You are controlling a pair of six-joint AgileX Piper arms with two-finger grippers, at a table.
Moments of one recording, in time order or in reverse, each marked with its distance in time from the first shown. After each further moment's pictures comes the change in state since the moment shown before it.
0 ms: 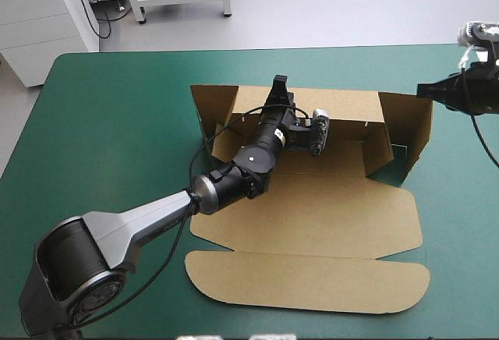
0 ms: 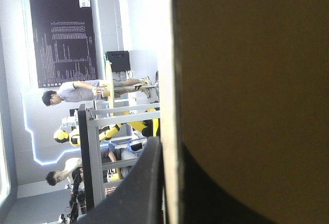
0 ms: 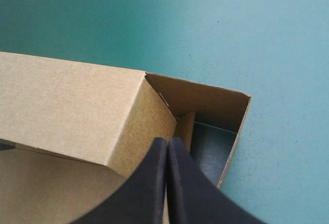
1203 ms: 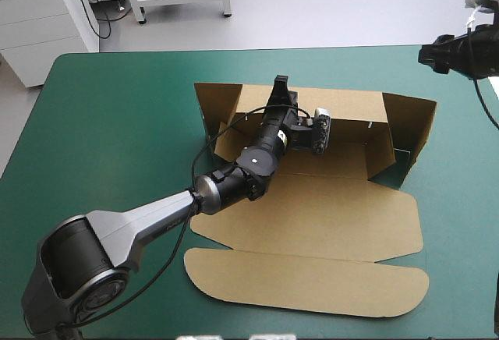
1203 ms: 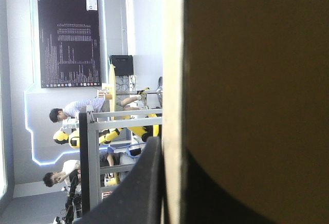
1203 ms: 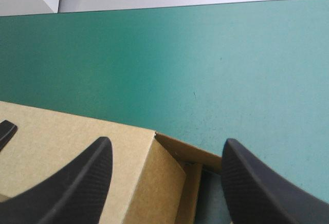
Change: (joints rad) left arm 0.000 0.013 0.001 0.085 -0.017 -0.123; right arm 0.000 0.165 -0.282 0.025 0.051 0.070
